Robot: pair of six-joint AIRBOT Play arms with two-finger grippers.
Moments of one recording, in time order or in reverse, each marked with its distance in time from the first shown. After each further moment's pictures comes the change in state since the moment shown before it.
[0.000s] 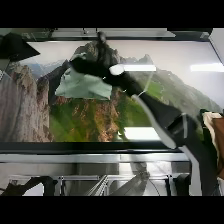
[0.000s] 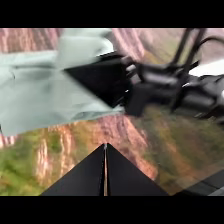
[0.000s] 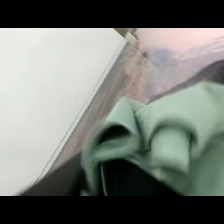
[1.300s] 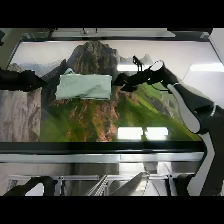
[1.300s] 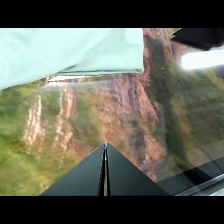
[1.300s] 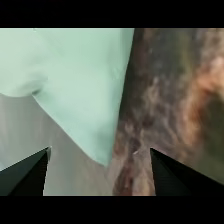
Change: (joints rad) left arm 0.038 0.123 -0.406 0.000 0.119 0.038; right arm -0.421 0.071 -0.290 -0.511 0.677 0.484
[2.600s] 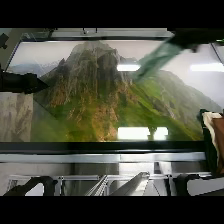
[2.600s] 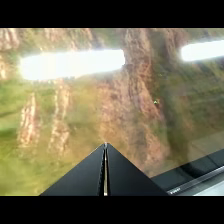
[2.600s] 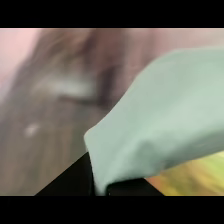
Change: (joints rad) left arm 0.000 -0.002 -0.013 0.001 -0.021 0.019; right arm -0.423 0.480 0.183 -0.460 0.152 0.387
